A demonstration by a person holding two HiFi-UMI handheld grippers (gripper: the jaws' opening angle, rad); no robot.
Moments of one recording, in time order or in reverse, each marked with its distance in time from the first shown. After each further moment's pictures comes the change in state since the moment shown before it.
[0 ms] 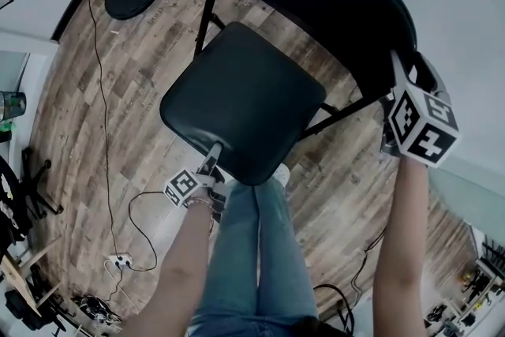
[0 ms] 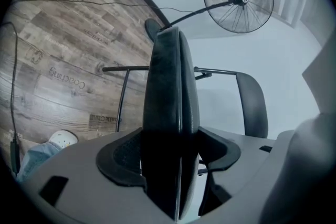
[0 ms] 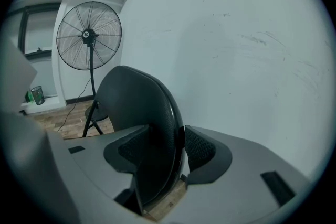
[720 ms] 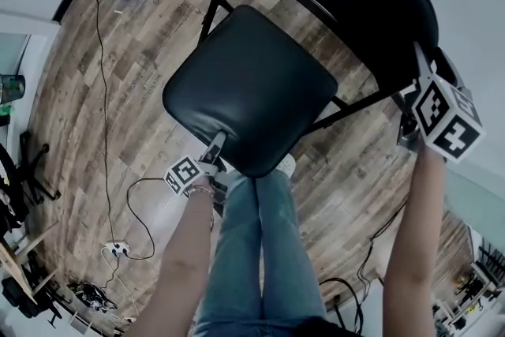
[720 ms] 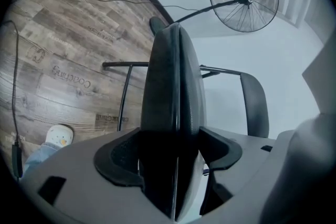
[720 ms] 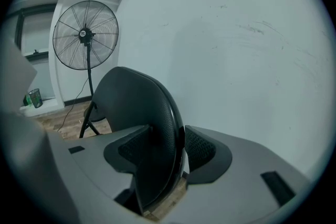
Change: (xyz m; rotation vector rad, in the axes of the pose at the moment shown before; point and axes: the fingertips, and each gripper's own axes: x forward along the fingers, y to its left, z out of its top) left arm 0.003 0.037 -0.001 -0.013 0.021 0.022; right arm 0.012 0.000 -0.023 0.043 0.018 -0.018
